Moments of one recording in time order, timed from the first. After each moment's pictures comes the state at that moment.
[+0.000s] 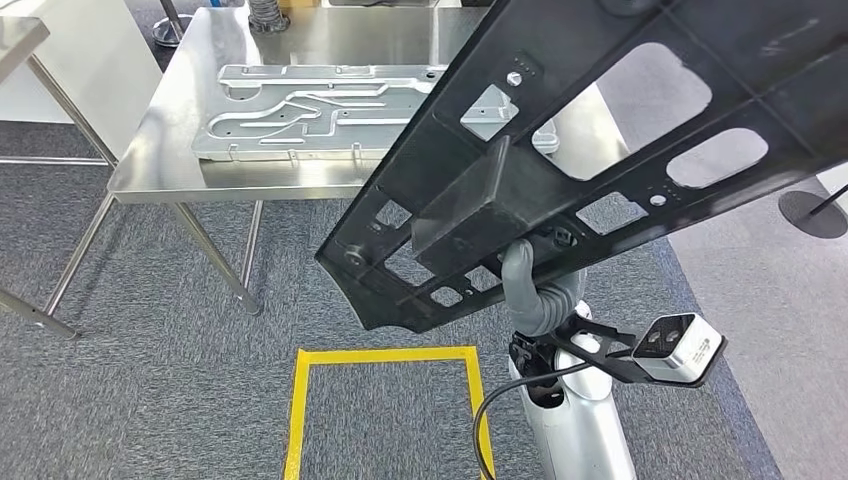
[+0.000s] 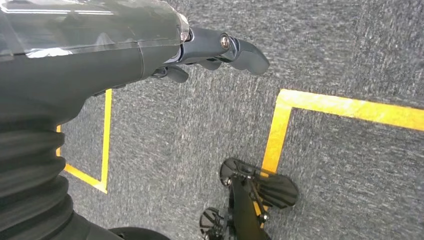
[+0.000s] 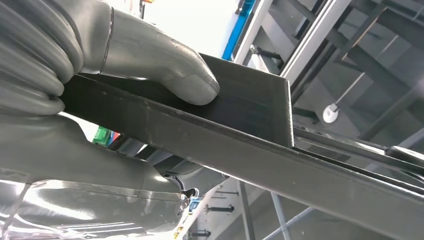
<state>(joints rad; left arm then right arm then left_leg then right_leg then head) -0.10 -0.05 1.16 -0.22 -0.95 0.07 -0.17 -0.29 0.18 0.21 -1.79 -0.13 0.41 -0.70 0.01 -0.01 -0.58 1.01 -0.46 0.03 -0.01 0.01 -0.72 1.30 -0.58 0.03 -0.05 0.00</state>
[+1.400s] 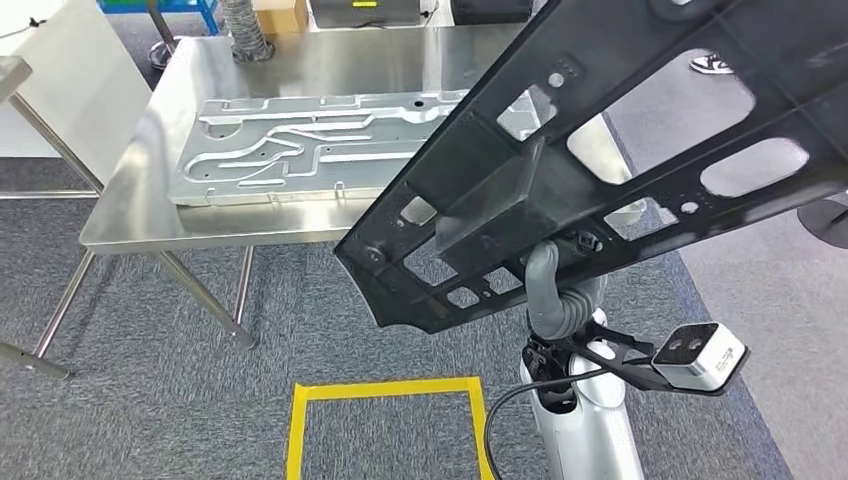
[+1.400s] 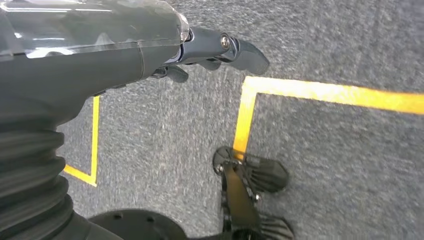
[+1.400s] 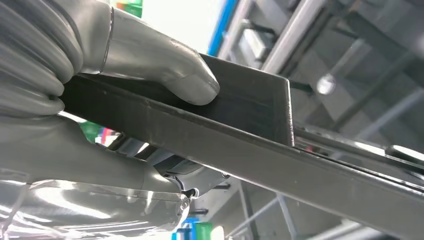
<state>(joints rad) -0.11 -0.05 1.16 -0.22 -0.98 0.07 -0.16 -0.26 0.19 0.16 -1.82 -0.14 0.43 -0.70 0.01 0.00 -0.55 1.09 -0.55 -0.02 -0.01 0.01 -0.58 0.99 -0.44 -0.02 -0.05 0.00</state>
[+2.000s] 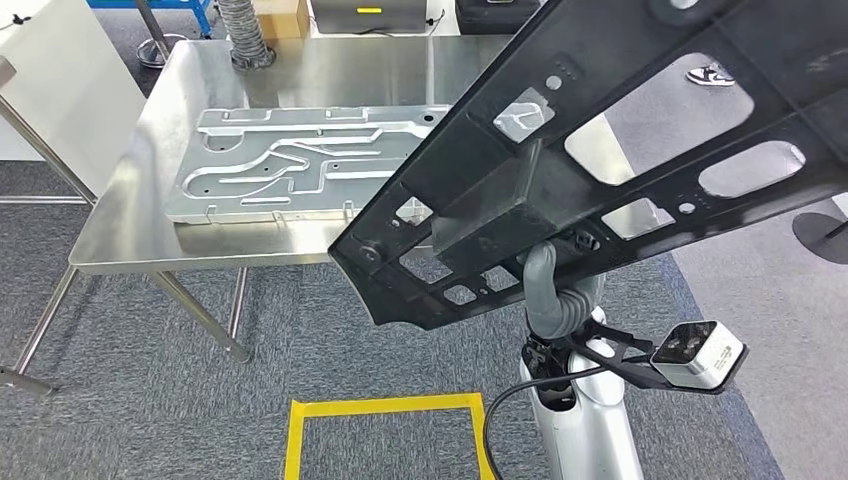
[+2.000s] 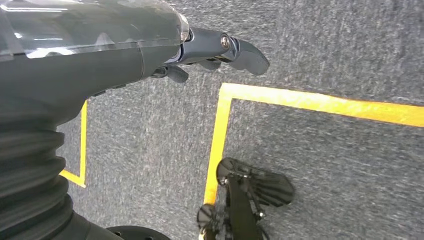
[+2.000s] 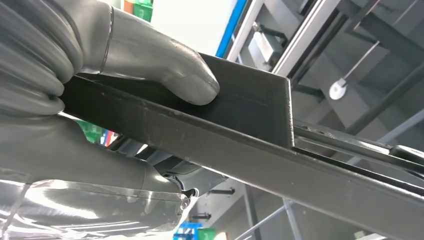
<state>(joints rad) -0.11 -0.05 1.16 -0.22 -0.97 0.07 -0.17 -0.26 0.19 0.15 -1.81 -0.14 0.43 -0.70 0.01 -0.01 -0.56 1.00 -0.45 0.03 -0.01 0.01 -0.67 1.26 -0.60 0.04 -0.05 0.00</state>
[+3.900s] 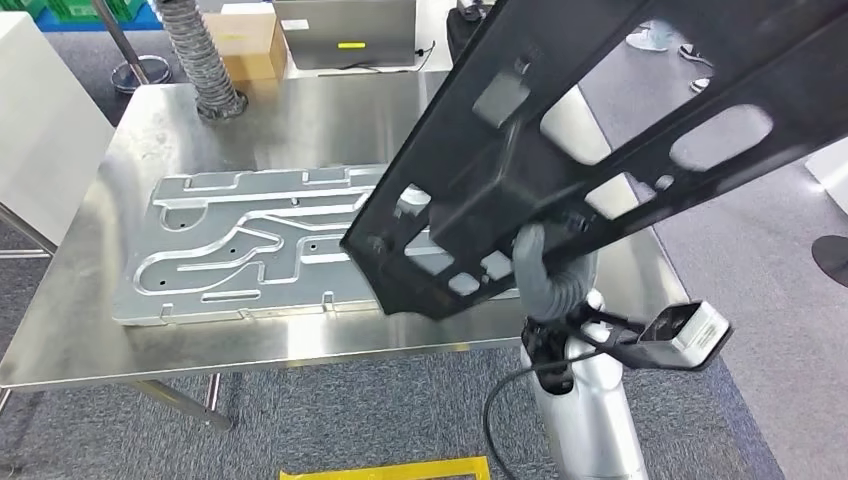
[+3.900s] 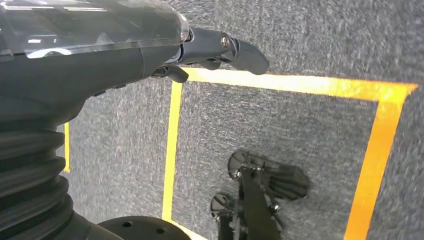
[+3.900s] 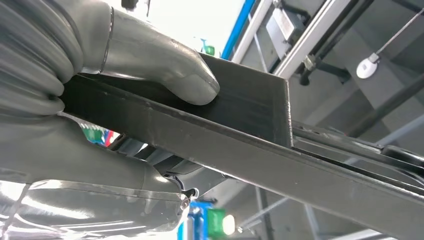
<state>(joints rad) -0.10 -0.06 1.17 -0.21 -0.96 0.06 -0.18 -0.36 0.15 0.16 -1.76 -0.12 0.36 -0.69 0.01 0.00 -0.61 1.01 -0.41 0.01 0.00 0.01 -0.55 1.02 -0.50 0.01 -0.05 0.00</state>
